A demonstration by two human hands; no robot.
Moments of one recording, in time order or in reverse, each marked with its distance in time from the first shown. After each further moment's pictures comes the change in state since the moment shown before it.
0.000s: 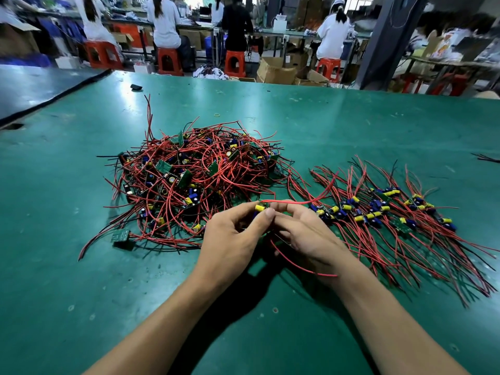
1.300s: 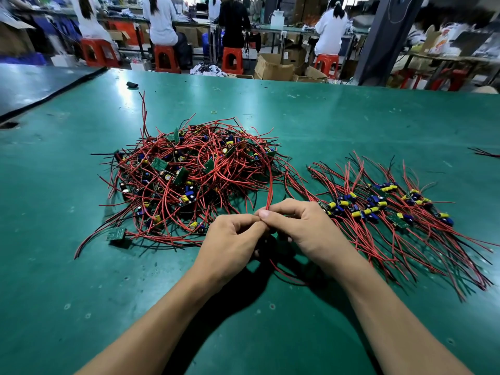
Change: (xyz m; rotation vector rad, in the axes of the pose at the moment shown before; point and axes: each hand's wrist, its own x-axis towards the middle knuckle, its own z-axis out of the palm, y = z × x) left_hand 0.000 -0.007 0.003 -0.028 -0.143 -0.208; right_hand -0.021 0.003 -0.009 -0.310 0.090 -0.230
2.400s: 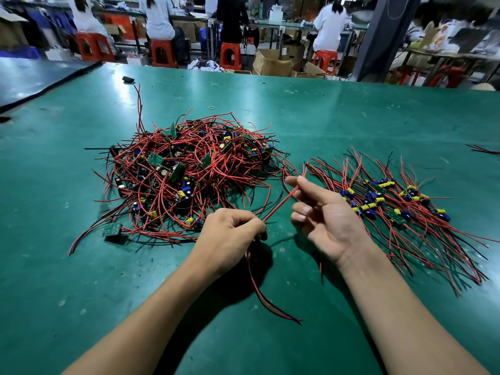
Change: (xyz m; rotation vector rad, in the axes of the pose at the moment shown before) left_hand 0.002 0.009 -0.007 0.308 0.021 -0.006; right_hand 0.012 -0.001 -0.019 0.878 0.170 0.280
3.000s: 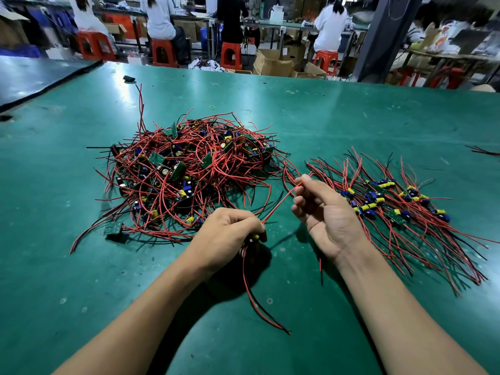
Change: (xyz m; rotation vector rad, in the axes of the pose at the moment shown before) left_hand 0.003 -0.007 -0.007 -0.175 -0.136 -0.063; right_hand 0.001 0.001 0.000 -0.028 0.074 -0.126
